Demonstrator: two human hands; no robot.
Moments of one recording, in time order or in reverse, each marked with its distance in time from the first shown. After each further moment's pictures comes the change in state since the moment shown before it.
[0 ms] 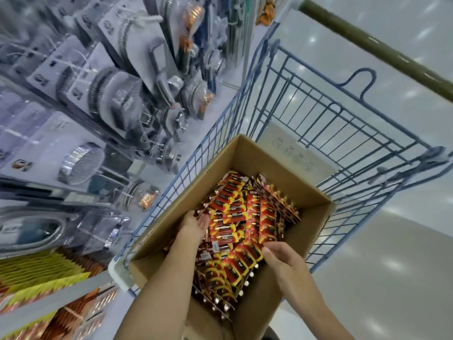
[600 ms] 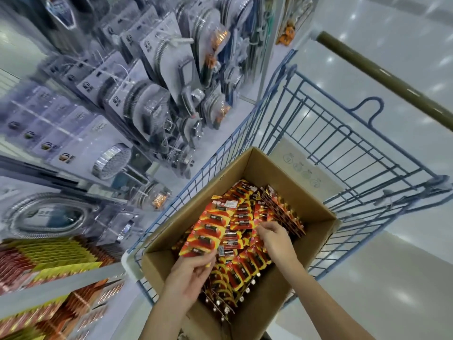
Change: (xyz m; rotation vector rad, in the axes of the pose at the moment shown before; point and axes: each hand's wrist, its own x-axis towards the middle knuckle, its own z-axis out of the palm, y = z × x) left_hand -0.165 -0.022 -0.084 0.108 -0.223 0.043; right_hand 0.077 -0.026 0.018 -0.021 -0.048 0.008
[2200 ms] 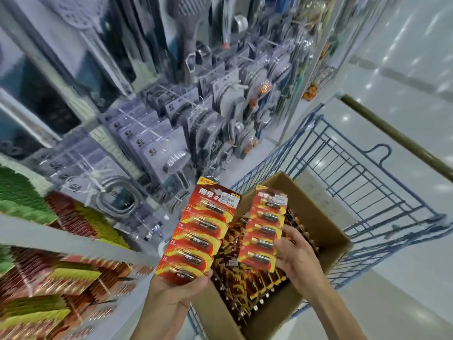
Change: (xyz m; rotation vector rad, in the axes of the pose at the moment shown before) left_hand -0.134 0.008 -0.098 -0.033 -0.350 0.561; right_hand -0.125 -0.026 0.005 0.516 -0.339 -0.245
